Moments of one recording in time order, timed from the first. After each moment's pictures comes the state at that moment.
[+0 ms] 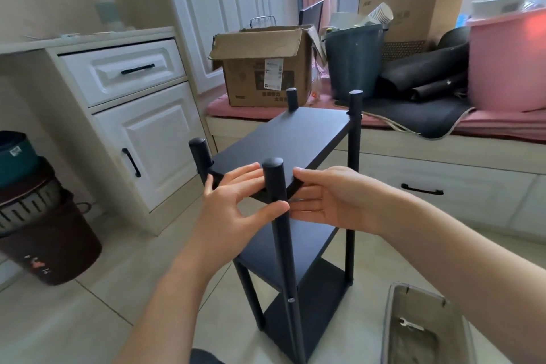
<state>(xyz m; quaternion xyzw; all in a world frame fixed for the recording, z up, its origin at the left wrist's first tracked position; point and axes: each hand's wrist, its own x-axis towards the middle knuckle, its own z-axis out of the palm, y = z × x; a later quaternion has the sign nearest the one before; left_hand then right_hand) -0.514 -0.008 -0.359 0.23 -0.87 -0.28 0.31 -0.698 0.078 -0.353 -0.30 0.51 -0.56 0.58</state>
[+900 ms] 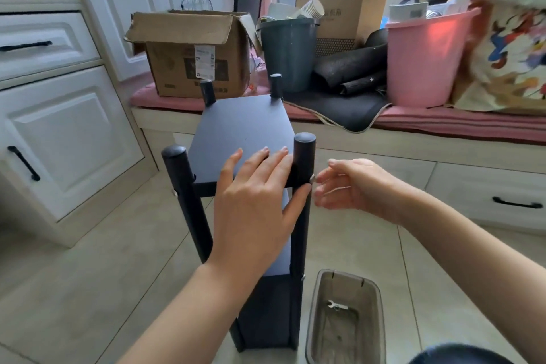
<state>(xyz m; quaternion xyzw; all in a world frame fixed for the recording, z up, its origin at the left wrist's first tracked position) -0.643 0.071 -0.382 0.17 -0.89 0.04 0.42 -0.839 0.166 -0.387 -0.29 0.67 -0.57 0.39</state>
